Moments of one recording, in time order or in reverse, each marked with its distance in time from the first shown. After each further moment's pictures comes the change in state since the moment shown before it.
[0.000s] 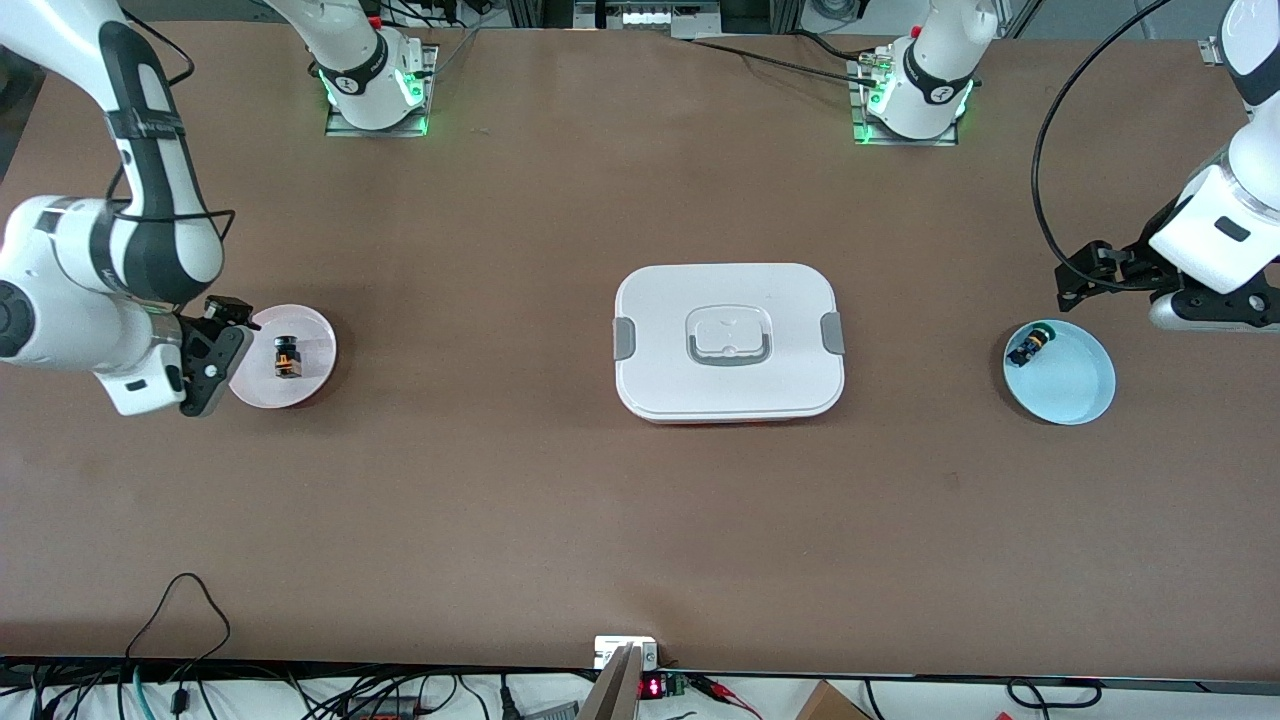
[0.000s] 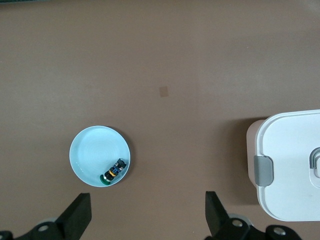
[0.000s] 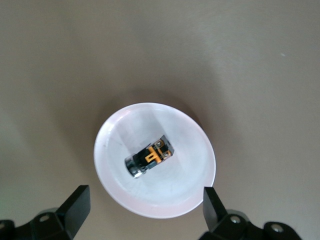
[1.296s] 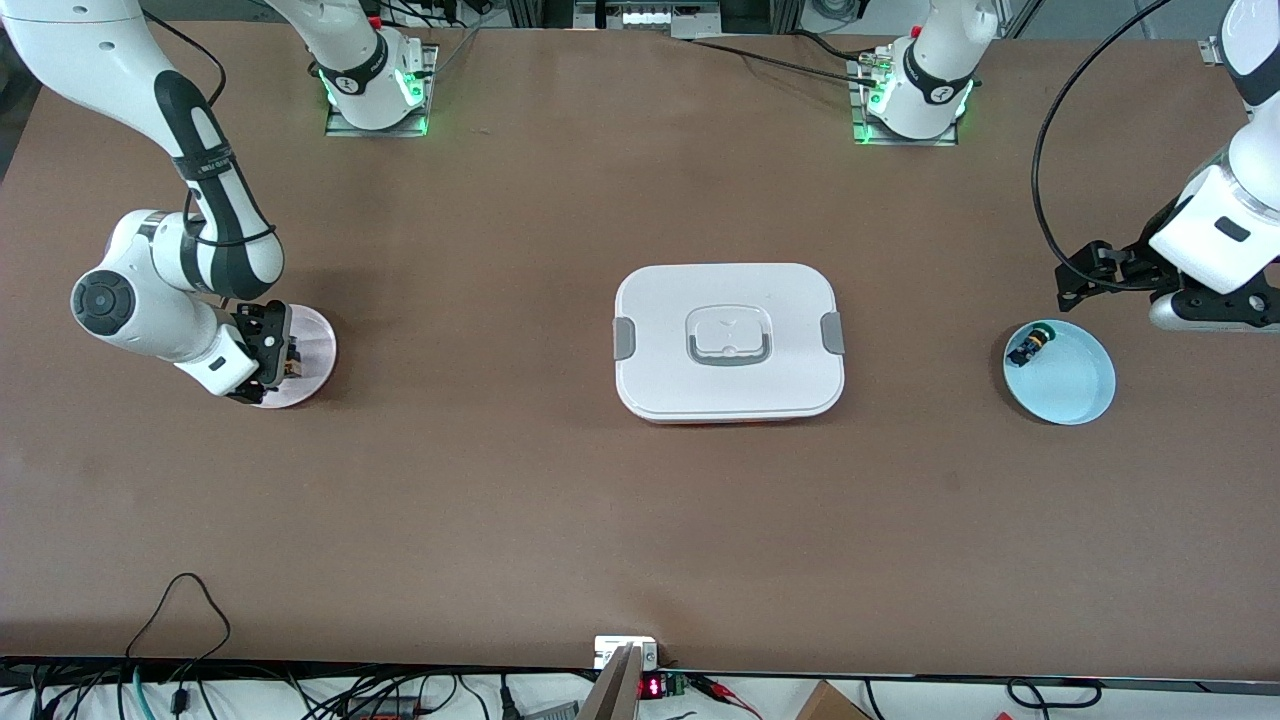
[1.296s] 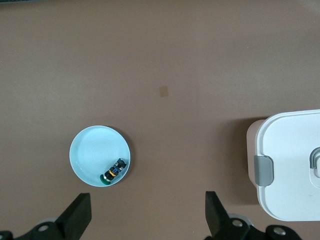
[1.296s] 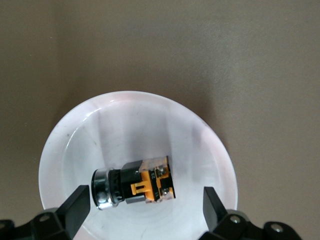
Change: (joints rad) left arm 0.000 0.000 0.000 0.000 0.000 0.000 0.000; right arm -0.025 0.029 0.000 -0.267 -0.003 0.401 -0.379
